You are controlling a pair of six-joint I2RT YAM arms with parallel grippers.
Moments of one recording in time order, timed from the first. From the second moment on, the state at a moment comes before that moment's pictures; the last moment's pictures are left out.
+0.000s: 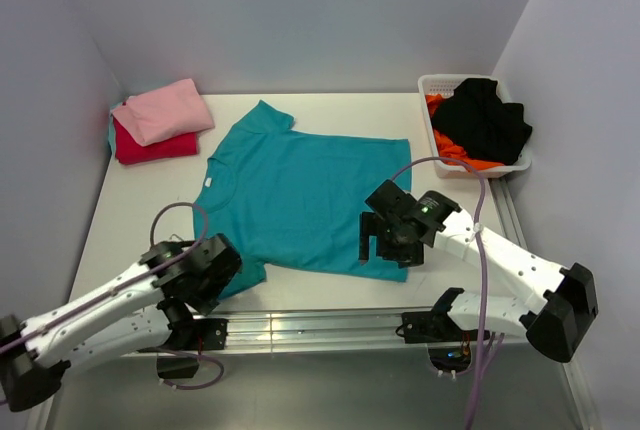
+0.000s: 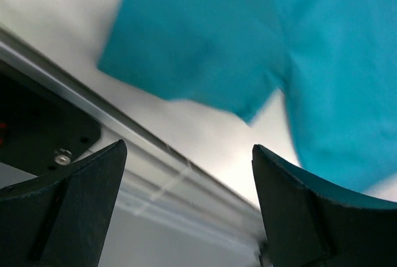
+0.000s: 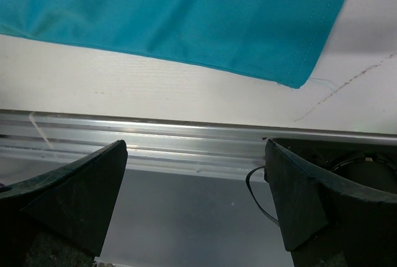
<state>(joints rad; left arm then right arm) -0.92 0.71 0.61 -1.20 -0.26 -1.86 0.76 1.11 0.92 -1.12 0.03 0.85</state>
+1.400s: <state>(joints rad) -0.76 1.23 0.59 -0.92 -0.18 -1.55 0.69 1.19 0.71 -0.95 0.00 0.90</state>
